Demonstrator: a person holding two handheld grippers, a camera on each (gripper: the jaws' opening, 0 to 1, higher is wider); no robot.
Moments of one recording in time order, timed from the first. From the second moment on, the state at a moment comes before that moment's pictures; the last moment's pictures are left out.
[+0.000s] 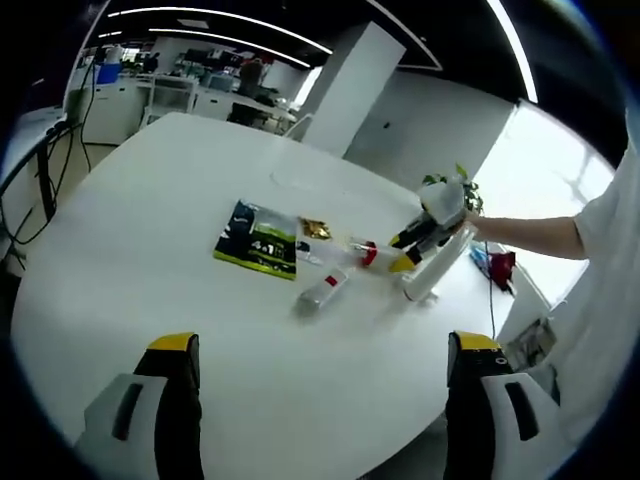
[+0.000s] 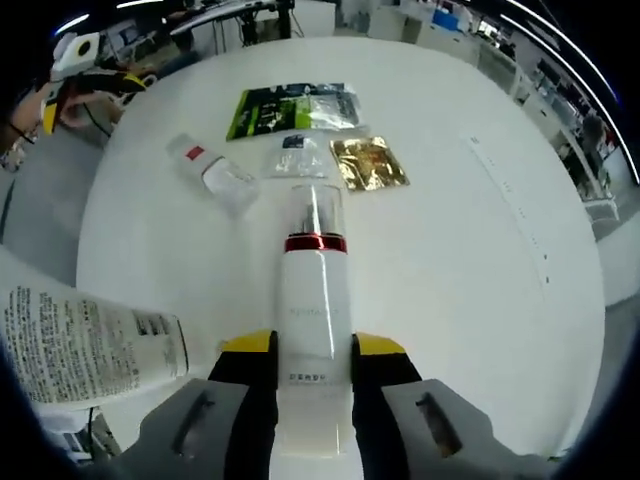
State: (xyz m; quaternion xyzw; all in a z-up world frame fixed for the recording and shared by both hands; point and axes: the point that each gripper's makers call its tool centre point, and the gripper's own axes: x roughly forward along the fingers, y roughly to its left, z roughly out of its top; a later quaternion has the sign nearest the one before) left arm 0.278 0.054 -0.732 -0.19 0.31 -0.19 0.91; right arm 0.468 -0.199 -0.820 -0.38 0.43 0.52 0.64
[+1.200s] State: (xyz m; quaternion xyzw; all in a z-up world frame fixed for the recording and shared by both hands) left arm 0.279 0.059 -0.741 -0.20 0.32 -0.18 0.91; right arm 0.474 -0.164 -0.837 -0.41 0.45 0.53 0.59
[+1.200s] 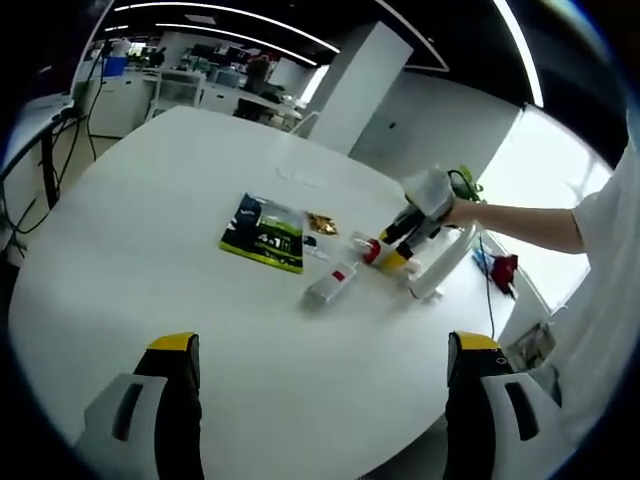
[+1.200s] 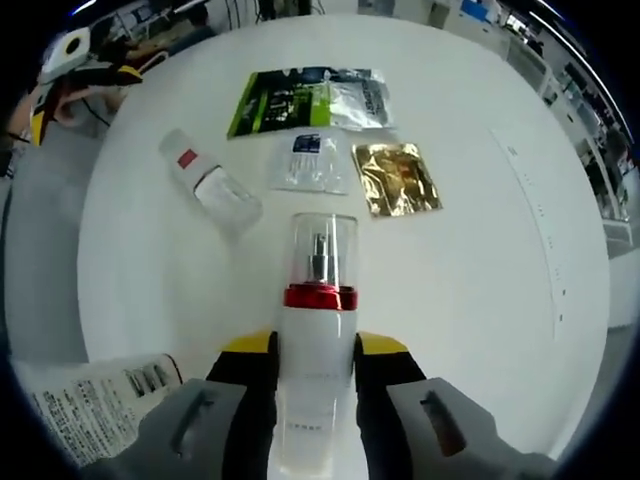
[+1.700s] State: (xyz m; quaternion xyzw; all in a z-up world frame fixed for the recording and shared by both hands) left arm 0.283 0.047 -0.738 -0.19 0.32 -0.19 0.91; right arm 0.475 -0.164 -0.833 -0.38 0.45 0.51 0.62
